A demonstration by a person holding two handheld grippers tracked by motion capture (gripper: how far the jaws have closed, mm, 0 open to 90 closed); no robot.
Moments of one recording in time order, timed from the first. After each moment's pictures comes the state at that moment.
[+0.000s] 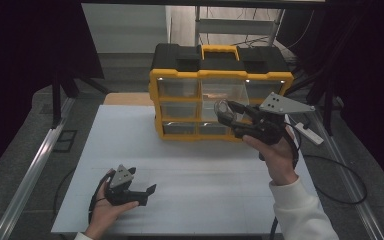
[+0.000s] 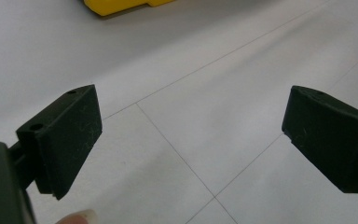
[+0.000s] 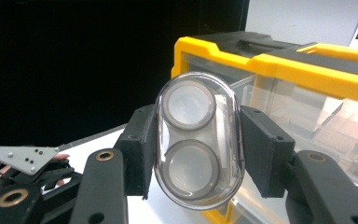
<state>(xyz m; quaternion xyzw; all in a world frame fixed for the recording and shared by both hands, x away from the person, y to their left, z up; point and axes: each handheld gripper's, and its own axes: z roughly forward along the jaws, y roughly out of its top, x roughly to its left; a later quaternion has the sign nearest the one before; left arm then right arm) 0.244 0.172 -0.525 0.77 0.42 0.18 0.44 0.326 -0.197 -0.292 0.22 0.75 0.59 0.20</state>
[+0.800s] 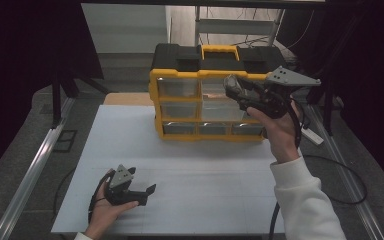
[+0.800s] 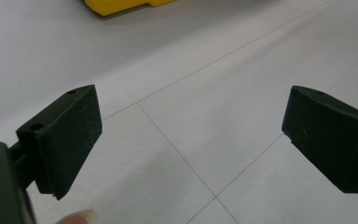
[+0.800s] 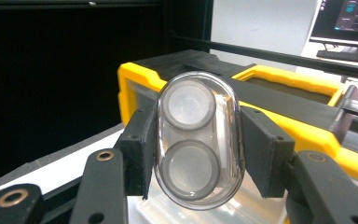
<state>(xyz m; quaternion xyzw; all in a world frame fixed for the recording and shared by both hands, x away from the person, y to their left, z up) 0.244 0.172 -0.525 0.77 0.43 0.18 0.44 0.369 -0.201 -0.264 0.27 0.73 0.58 0.24</state>
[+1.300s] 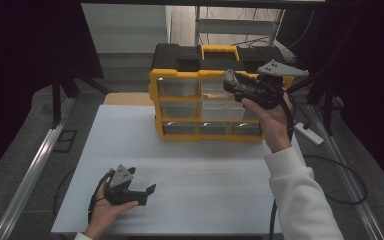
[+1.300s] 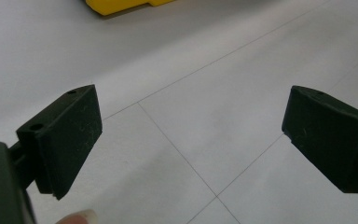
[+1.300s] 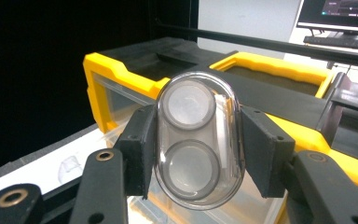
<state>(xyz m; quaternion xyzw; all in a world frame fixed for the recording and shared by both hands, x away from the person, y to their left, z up) 0.244 0.173 -0.525 0.77 0.43 0.18 0.44 0.398 -0.194 -0.272 0.30 0.74 0.56 0.25</state>
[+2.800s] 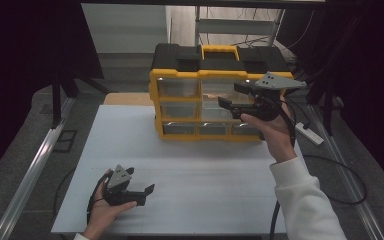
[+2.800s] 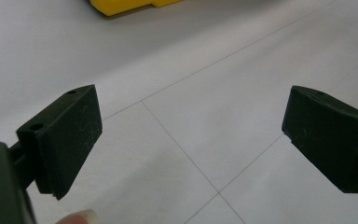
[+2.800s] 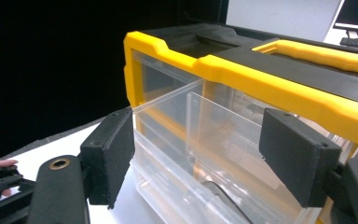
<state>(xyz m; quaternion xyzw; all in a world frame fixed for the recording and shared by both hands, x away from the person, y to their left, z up) 0.242 0.176 -0.525 0.77 0.43 0.18 0.44 0.378 -0.196 -0.287 0.25 0.76 0.57 0.22</state>
